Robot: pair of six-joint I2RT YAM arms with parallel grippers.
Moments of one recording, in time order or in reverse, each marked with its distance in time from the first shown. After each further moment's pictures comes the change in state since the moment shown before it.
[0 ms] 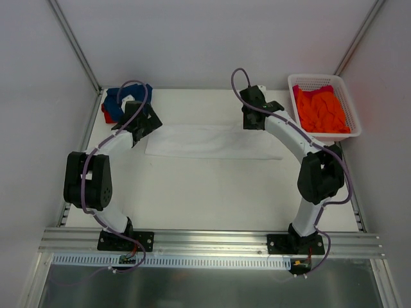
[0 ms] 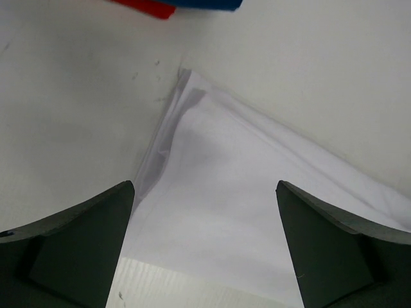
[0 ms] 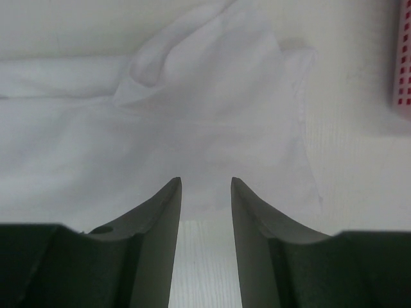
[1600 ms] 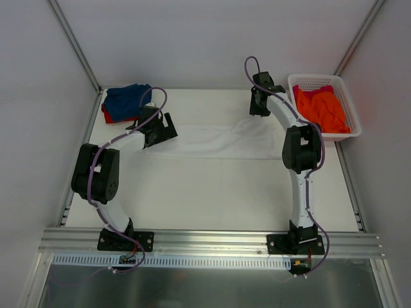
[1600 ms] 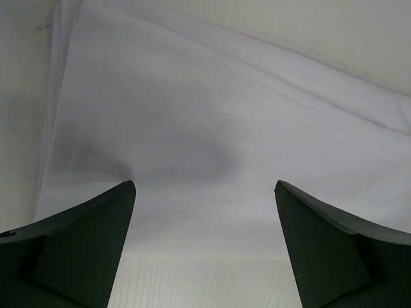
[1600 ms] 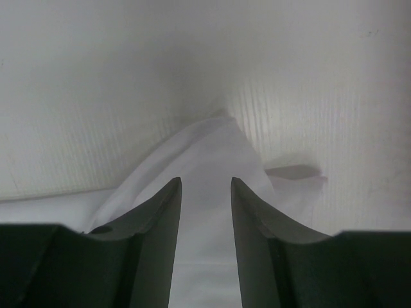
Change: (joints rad) left arm -0.118 0.093 -0.002 -0.029 0.132 0.064; right arm -0.193 0.477 0.460 -0.054 -0.180 -0.039
